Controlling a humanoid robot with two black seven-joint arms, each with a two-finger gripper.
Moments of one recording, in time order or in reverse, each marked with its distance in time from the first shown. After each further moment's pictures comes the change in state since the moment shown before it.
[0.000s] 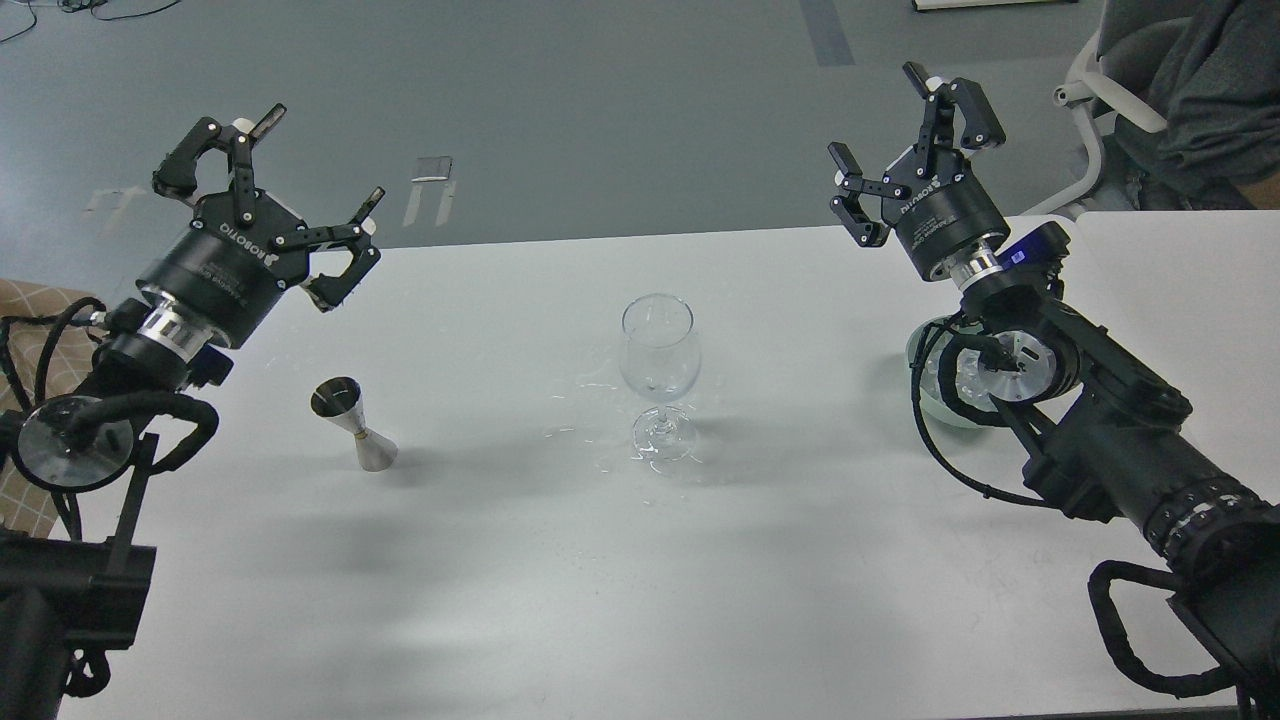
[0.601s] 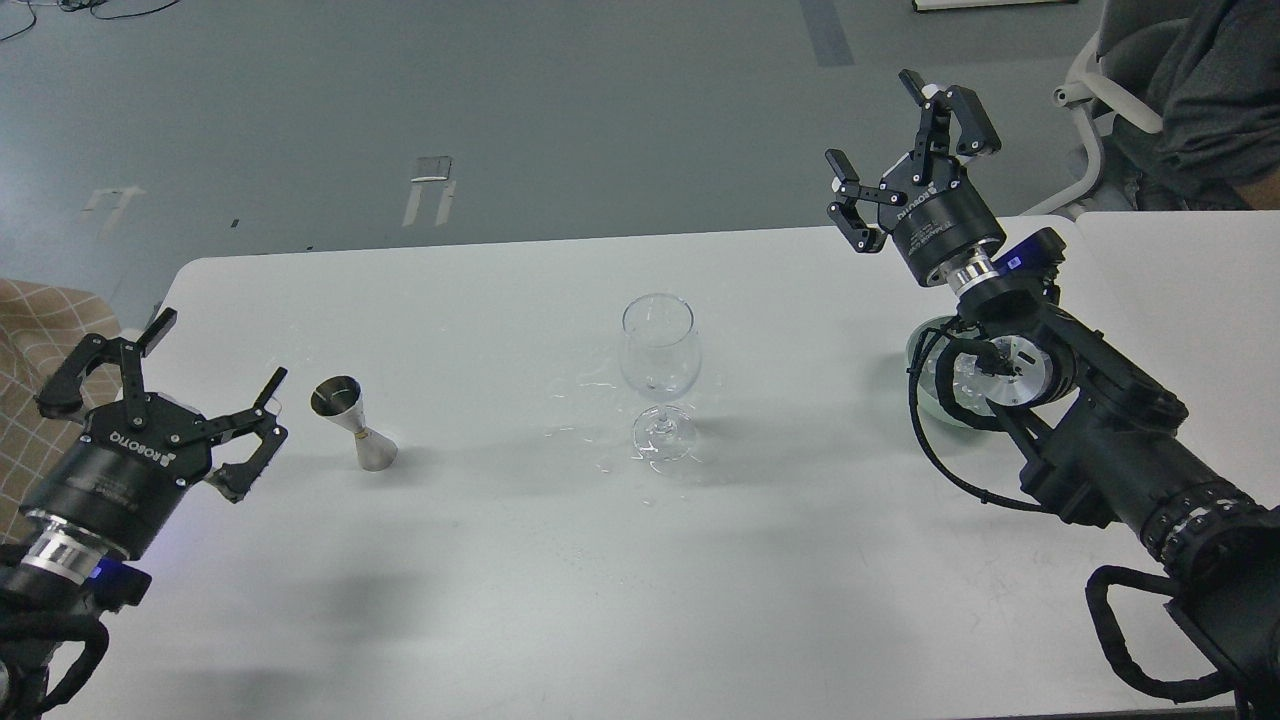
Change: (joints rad) left arm 0.551 -0.082 -0.197 -0.190 -0.153 -0.009 0.030; right arm -0.006 0.006 -0.003 -0.003 0.000 0.000 0.000
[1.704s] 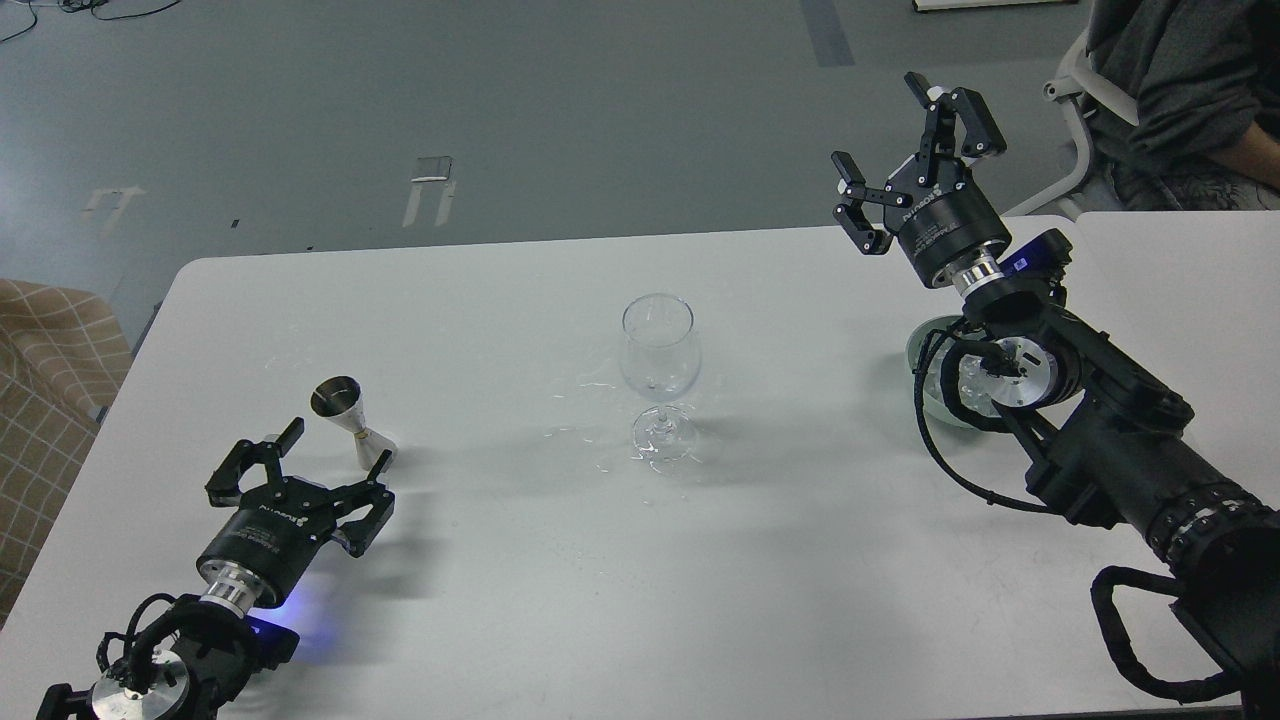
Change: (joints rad) left arm -0.236 -0.192 0.070 0.426 0.061 -0.001 0.014; right arm -0.004 -0.009 -0.002 0.000 -0.002 -0.013 0.000
